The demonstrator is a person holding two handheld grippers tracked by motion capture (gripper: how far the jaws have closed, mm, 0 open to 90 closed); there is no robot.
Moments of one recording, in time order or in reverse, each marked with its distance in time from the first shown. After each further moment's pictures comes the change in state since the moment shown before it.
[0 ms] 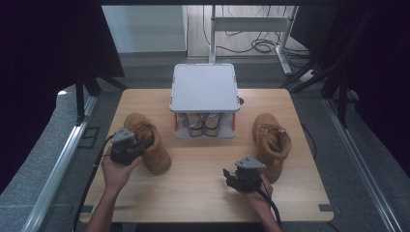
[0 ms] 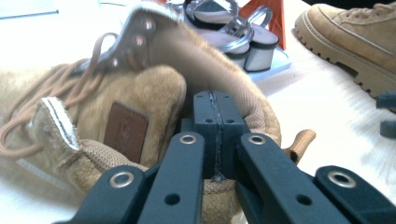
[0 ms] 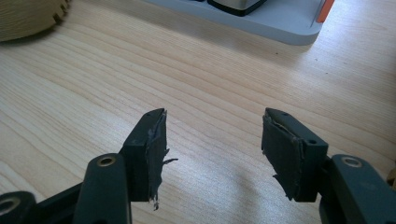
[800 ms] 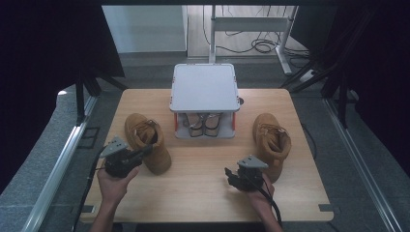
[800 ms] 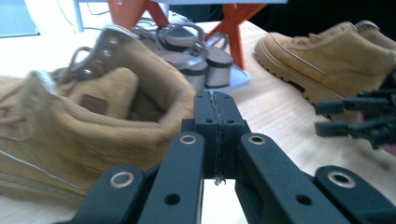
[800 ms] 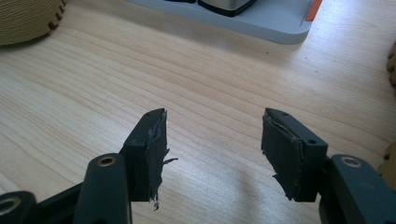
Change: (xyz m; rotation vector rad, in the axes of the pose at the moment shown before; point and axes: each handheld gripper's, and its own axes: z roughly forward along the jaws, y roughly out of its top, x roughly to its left) left arm -0.030 -0.018 -0.040 -0.116 -0.071 -0.006; right arm -0.006 -0.001 -0.001 -0.008 -0.012 0.021
